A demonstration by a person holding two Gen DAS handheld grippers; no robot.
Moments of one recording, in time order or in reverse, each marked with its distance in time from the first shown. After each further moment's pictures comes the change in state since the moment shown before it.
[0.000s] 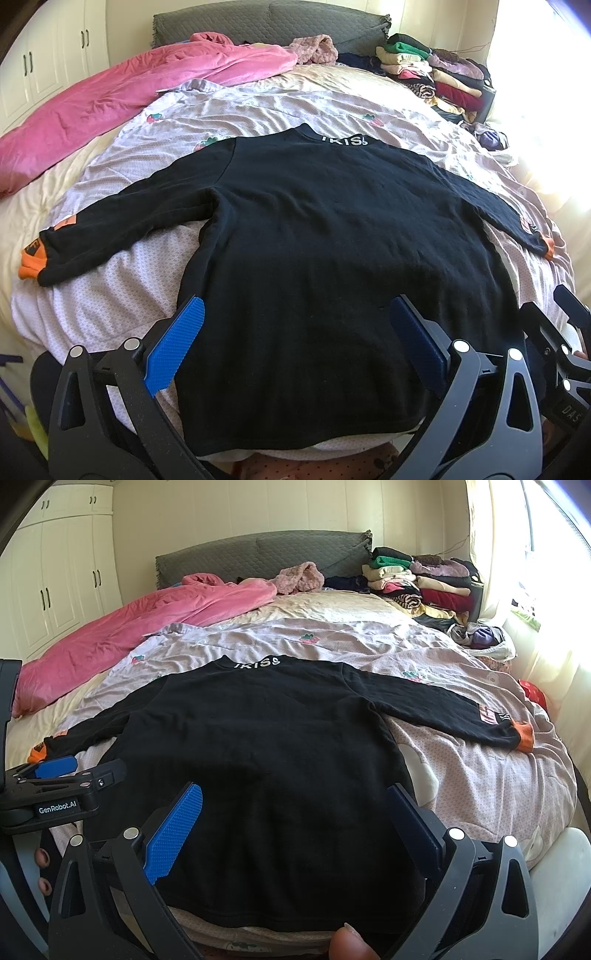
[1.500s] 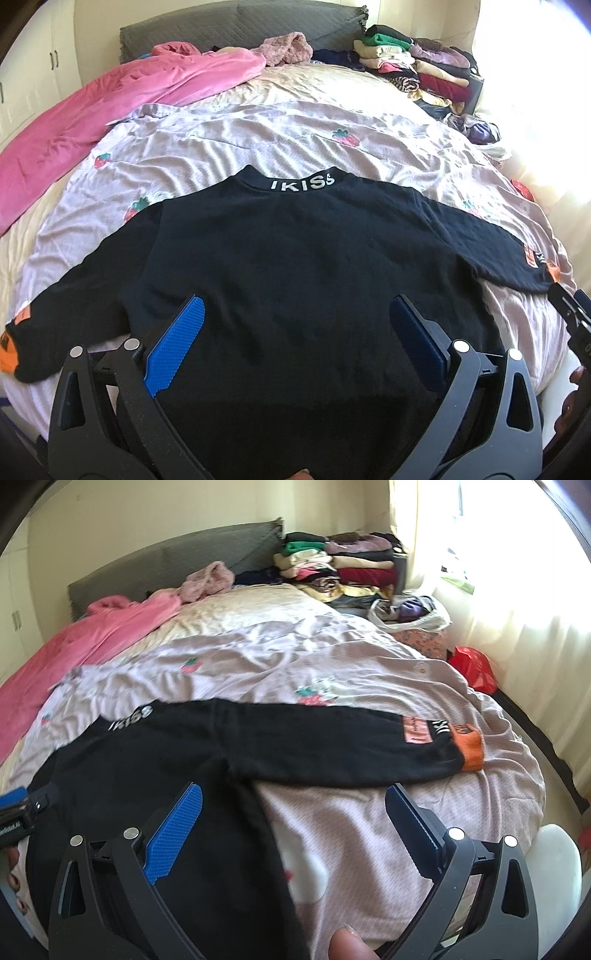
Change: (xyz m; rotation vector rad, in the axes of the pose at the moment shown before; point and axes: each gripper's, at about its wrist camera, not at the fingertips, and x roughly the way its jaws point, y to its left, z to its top) left arm 0.072 -0.061 0.106 0.075 0.014 -0.034; right arm 0.065 -0.130 0.077 0.213 0.030 -0.244
